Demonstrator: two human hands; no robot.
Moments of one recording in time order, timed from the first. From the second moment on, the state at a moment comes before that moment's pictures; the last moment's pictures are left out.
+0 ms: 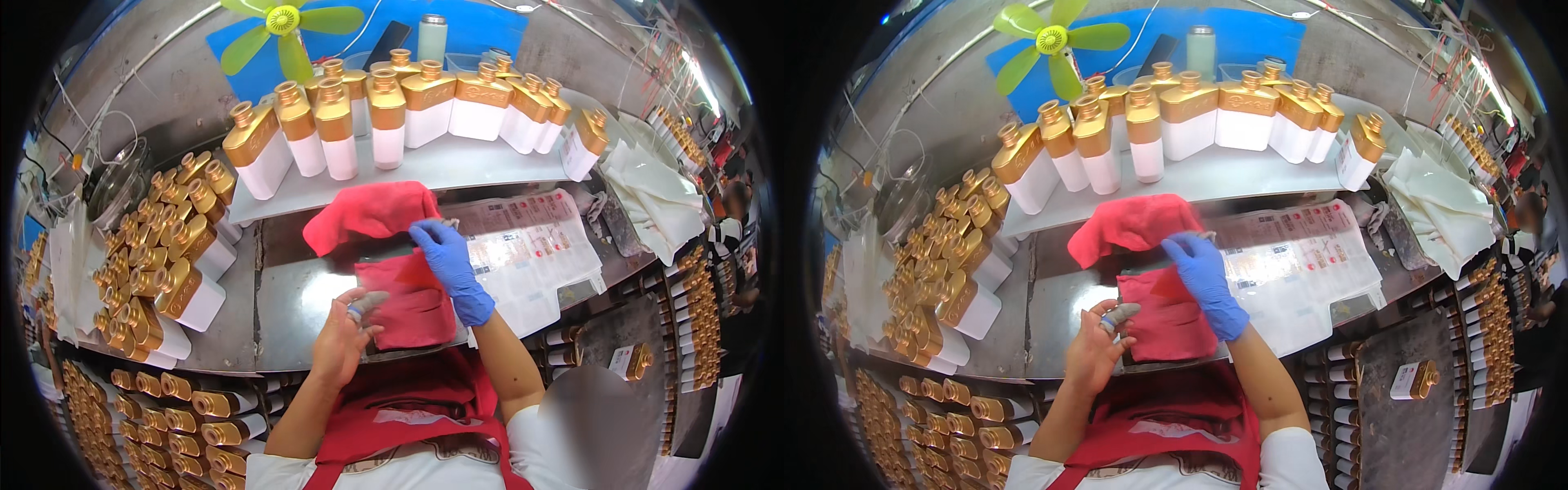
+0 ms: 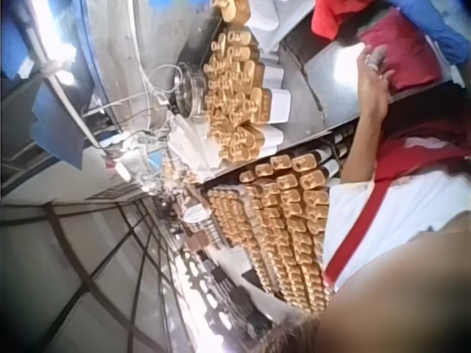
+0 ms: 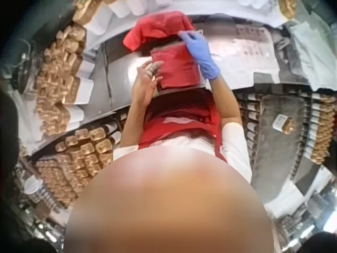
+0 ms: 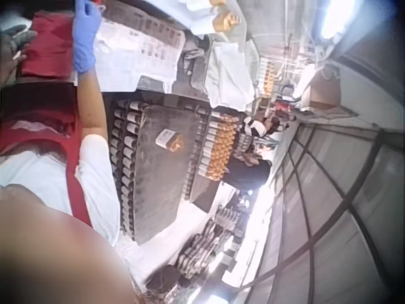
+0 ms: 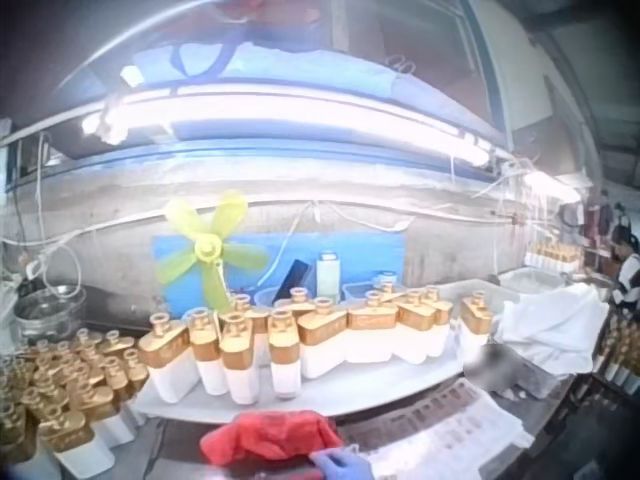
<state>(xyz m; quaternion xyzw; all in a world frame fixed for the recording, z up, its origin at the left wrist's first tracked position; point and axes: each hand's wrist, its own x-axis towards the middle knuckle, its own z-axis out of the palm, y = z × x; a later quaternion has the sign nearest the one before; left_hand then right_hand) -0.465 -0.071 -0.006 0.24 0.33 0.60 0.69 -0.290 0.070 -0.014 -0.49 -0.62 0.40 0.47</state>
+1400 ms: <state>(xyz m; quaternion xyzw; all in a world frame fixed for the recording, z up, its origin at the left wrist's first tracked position) -0.549 -0.372 -0.197 0.23 0.59 0.15 0.76 -0.331 -0.086 -0.017 -0.08 -0.80 0.59 -0.03</state>
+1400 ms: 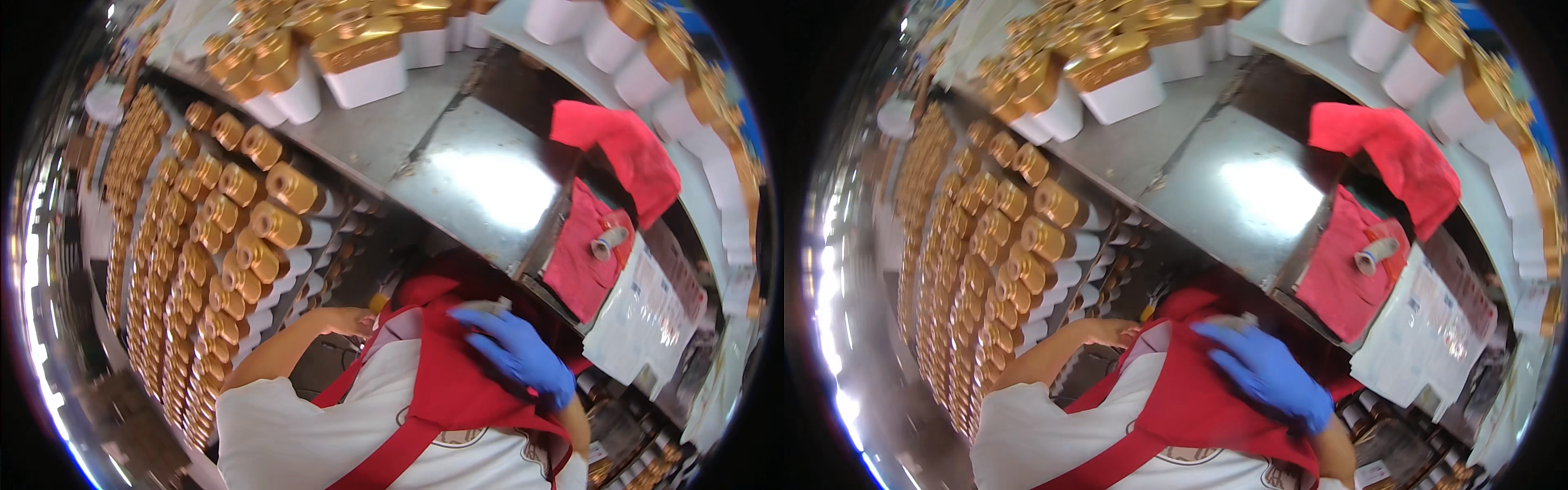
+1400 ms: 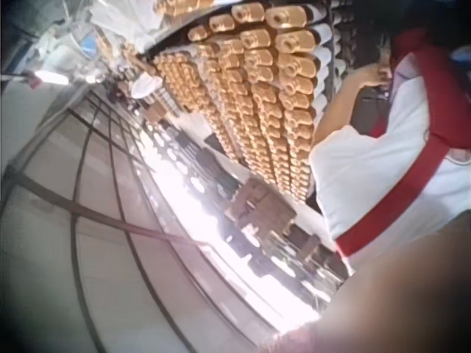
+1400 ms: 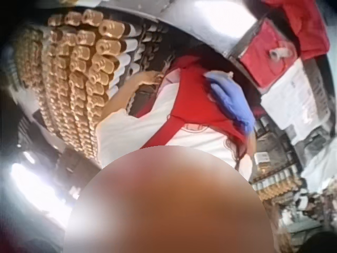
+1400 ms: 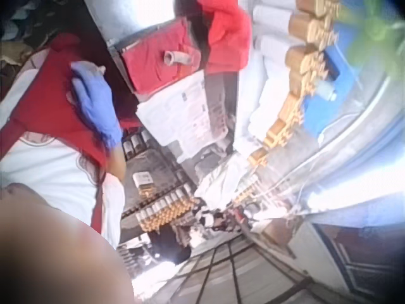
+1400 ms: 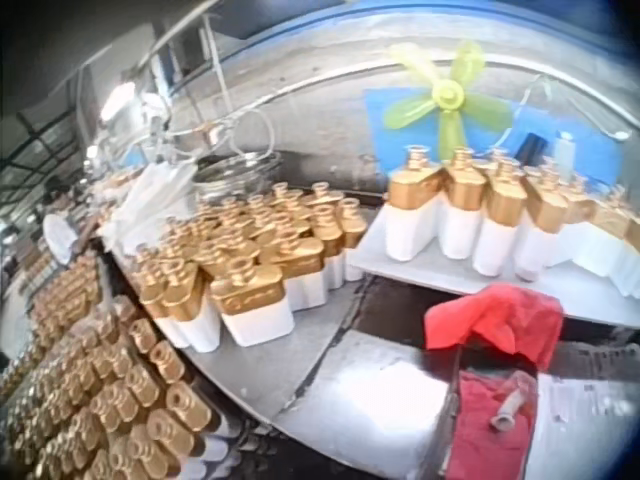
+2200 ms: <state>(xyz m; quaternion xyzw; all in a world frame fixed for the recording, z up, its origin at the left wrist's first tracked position) -0.495 -0.413 -0.115 0.46 0.73 0.02 0.51 -0.396 -0.113 -0.052 0.17 -0.84 0.46 -0.23</state>
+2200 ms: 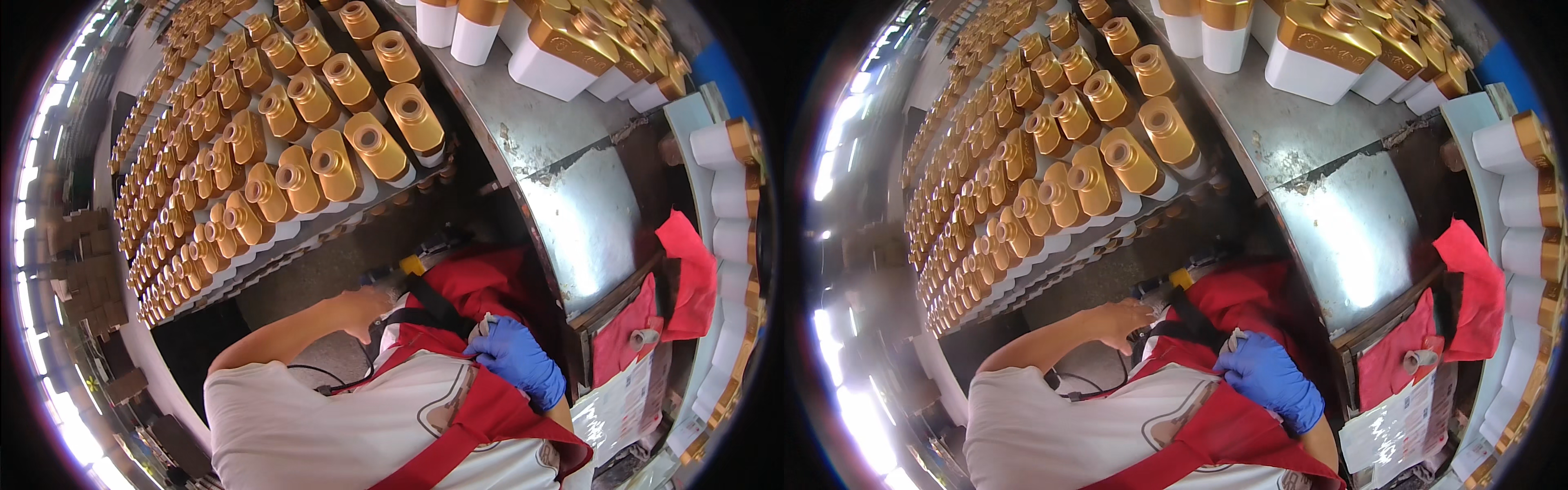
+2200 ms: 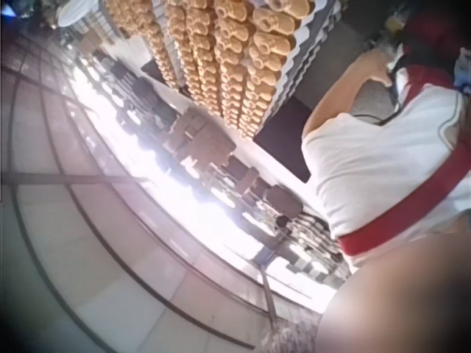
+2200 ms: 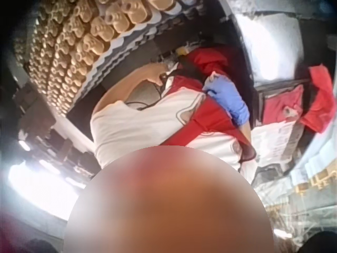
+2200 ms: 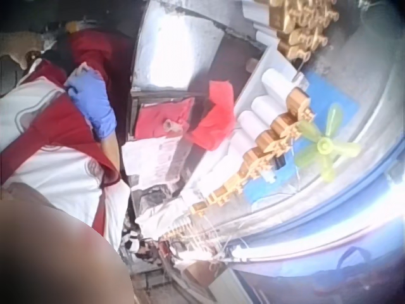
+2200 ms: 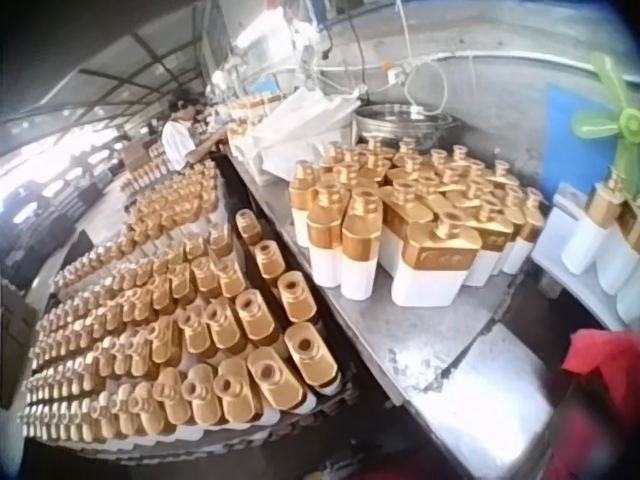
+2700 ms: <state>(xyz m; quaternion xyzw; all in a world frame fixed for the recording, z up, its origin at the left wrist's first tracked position) -0.572 -0.423 -0.083 0.21 0.32 0.42 0.82 -0.405 -0.119 -0.050 0.15 -0.83 0.49 -0.21</state>
